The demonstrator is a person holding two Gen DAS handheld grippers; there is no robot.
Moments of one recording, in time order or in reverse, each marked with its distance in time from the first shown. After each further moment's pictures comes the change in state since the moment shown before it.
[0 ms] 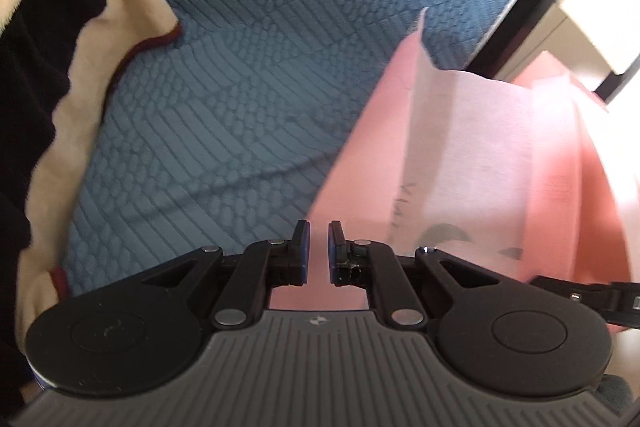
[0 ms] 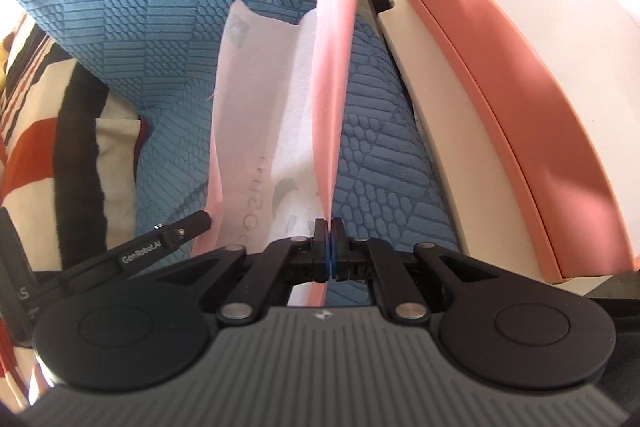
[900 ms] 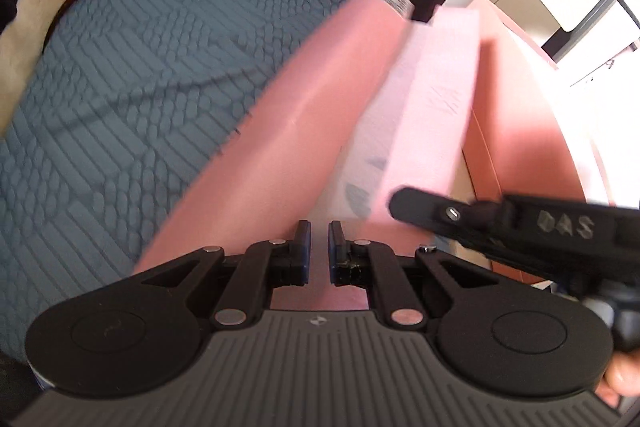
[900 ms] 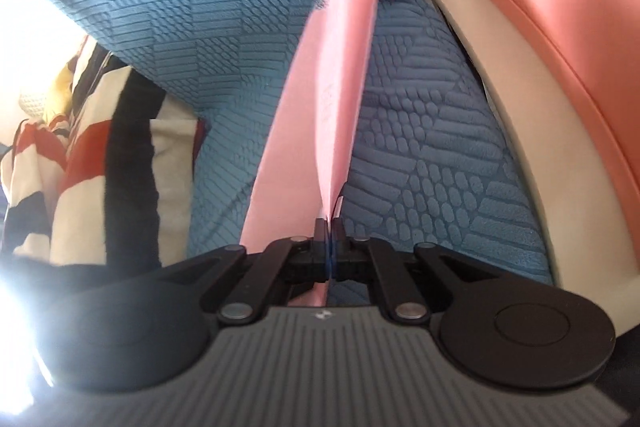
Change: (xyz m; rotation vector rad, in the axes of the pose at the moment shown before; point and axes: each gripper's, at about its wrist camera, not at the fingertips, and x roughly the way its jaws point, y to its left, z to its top) left arm 0.000 -0.029 -0.053 0.018 0.069 -0.171; right arm 0.029 -0.016 -0.024 0.025 -0.041 0.278
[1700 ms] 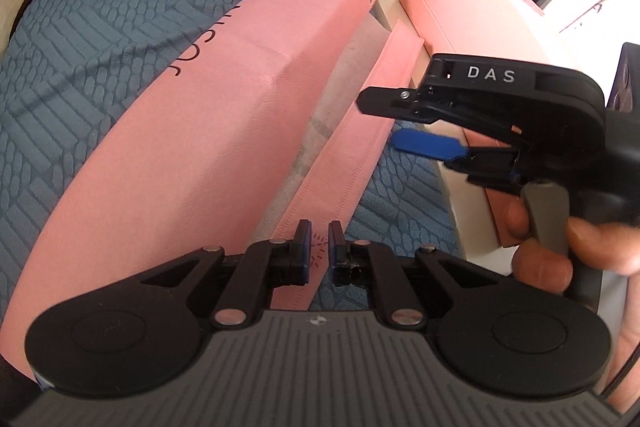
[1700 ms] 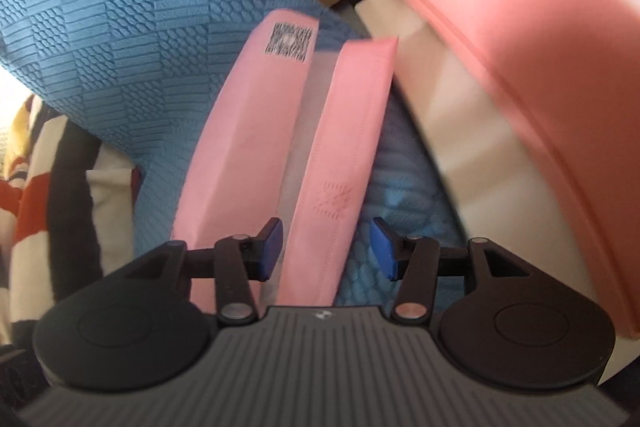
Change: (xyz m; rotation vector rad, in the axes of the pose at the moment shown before) left arm 0.020 -0.019 -0.023 0.090 0.075 -0.009; right arm 0.025 -0.044 0.017 0.105 -0.061 -0.085
